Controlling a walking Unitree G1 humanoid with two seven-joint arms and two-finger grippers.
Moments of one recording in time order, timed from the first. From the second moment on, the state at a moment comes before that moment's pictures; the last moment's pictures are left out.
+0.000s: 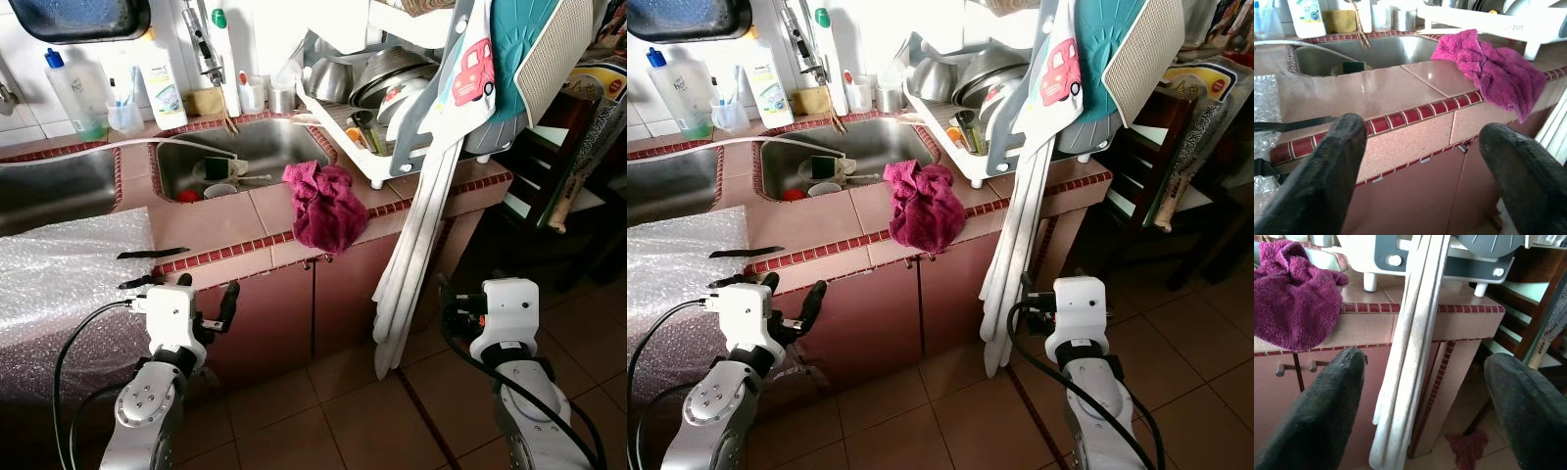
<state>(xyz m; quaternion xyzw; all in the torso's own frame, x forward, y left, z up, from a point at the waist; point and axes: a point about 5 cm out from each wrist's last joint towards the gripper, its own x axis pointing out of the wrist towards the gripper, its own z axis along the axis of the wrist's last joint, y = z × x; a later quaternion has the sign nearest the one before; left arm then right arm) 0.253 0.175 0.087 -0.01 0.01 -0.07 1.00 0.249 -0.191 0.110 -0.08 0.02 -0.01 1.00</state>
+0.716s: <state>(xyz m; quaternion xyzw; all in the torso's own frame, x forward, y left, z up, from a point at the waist) 0.260 0.173 0.093 -0.01 0.01 -0.07 1.00 0.259 -0.190 0.119 -0.09 0.00 -0.01 1.00</state>
